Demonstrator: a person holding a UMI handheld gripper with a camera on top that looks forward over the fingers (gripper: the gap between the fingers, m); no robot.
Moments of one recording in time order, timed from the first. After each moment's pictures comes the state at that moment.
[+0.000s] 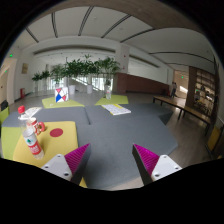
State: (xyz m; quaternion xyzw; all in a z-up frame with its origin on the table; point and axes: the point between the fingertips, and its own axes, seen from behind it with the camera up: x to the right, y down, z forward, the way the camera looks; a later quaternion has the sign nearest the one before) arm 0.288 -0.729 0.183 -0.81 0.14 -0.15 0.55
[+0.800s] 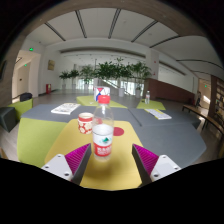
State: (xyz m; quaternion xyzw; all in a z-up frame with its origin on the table) arm 0.010 -0.674 0.151 -0.82 0.01 -0.06 0.58
